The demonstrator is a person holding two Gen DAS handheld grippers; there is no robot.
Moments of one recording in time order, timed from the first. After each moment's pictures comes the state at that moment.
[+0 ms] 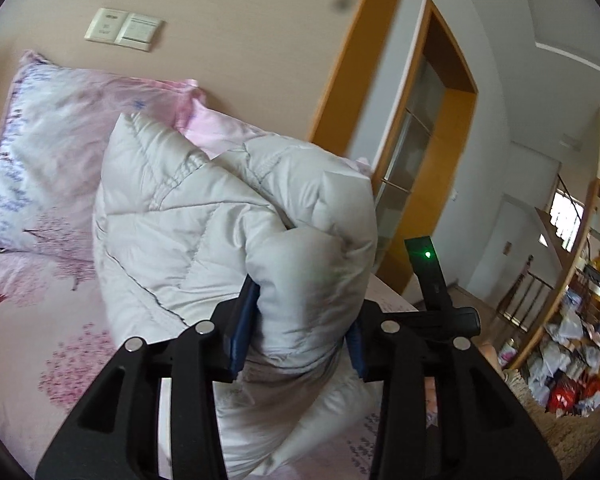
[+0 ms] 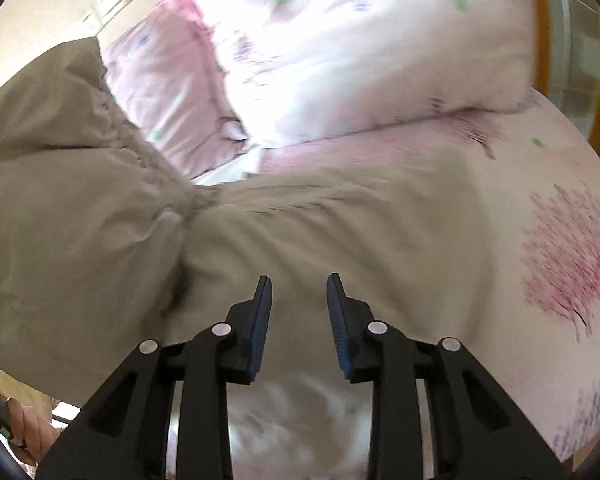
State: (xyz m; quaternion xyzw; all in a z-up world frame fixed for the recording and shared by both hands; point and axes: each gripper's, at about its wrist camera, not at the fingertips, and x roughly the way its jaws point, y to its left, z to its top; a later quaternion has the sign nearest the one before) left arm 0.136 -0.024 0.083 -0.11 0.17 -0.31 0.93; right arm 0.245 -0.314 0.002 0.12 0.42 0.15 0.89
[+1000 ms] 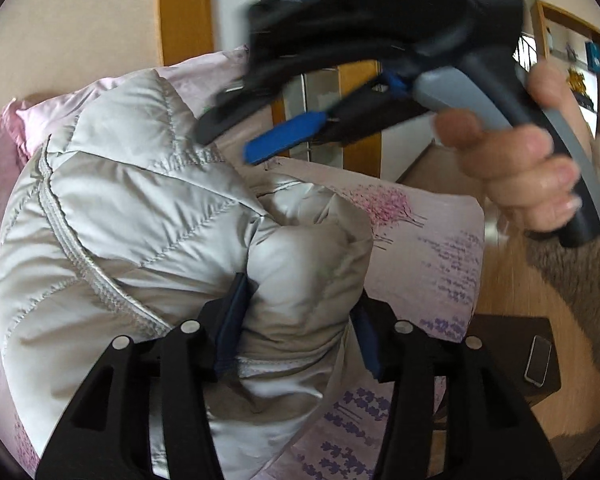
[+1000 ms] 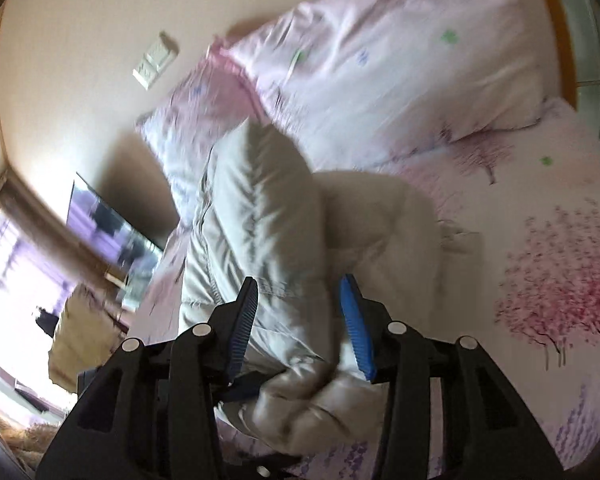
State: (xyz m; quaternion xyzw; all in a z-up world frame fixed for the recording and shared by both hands) left arm 0.141 -0.242 -0.004 0.16 0.23 -0.39 0.88; right arm 0.236 -0.388 0.061 0.17 0.39 0.29 0.86
